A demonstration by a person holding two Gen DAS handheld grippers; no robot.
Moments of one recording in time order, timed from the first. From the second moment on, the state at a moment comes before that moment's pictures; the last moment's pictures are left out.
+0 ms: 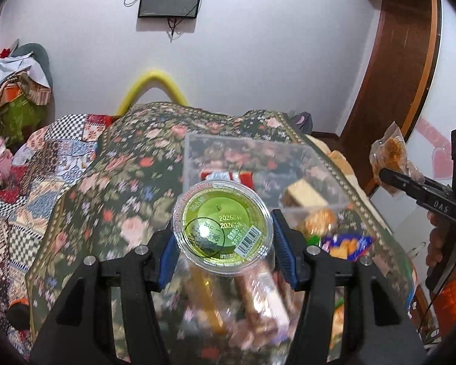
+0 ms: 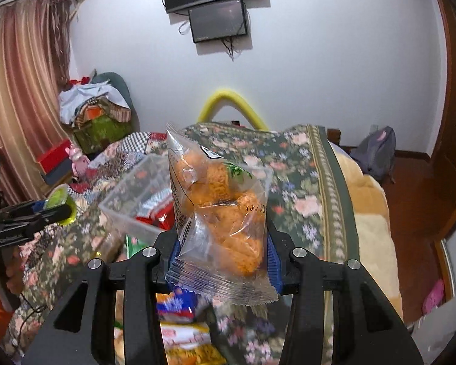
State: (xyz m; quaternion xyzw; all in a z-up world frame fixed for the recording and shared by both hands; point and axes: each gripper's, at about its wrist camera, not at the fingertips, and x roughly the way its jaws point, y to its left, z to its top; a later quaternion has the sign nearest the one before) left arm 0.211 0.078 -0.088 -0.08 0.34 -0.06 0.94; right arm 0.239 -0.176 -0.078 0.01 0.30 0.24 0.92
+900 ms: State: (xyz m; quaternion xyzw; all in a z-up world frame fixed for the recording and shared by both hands) left arm 0.333 0.068 -0.131 -0.07 0.40 -0.03 0.91; right arm 0.323 -0.091 -0.116 -0.04 0.41 0.30 0.86
